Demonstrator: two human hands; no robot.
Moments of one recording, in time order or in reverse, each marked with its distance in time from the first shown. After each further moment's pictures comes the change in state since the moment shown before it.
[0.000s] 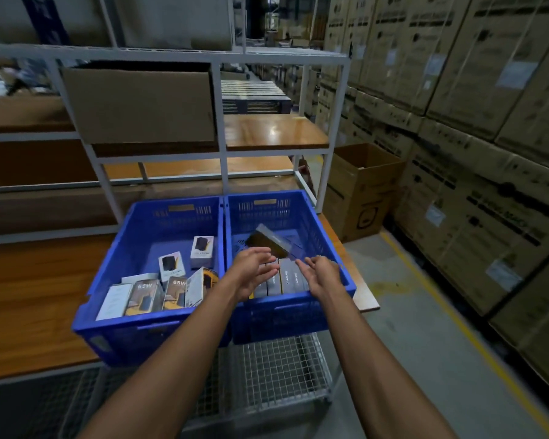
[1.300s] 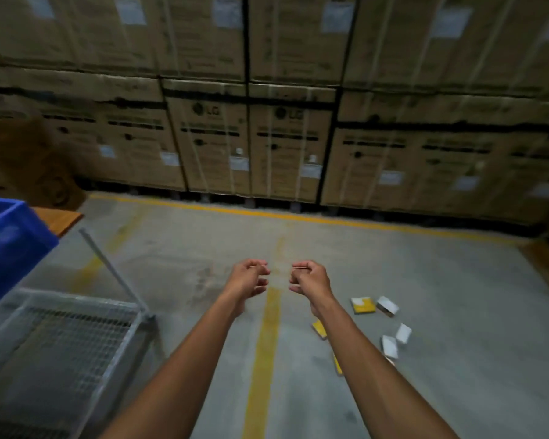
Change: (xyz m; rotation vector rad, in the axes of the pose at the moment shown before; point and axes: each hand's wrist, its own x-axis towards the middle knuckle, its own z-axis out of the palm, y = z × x) left_hand -0.559 -0.388 0.142 0.703 -1.004 -0.220; right_hand -0.643 0.203 -0.535 -0.134 0.988 -0.407
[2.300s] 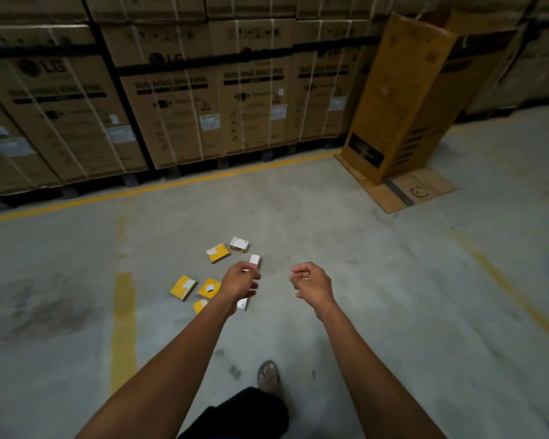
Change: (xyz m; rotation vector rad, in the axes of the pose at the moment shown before) left_hand -0.135 -0.197 0.577 0.347 -0.396 -0.127; right_hand -0.126 0.161 -0.620 -0.116 0.467 0.157
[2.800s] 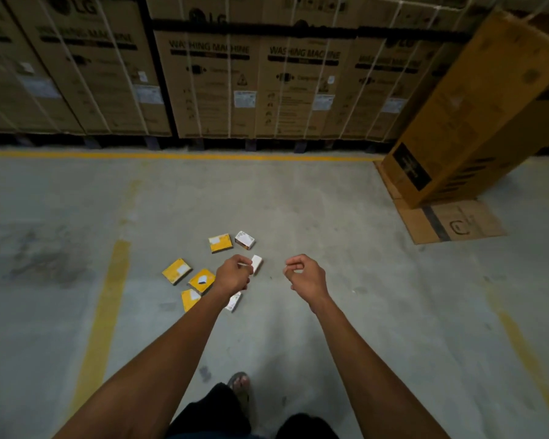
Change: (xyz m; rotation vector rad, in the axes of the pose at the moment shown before) left_hand 0.161 0.065 0.039 0.006 0.231 -0.055; right_hand 0.219 -0.063 0.005 -0.255 -0.224 -0.123
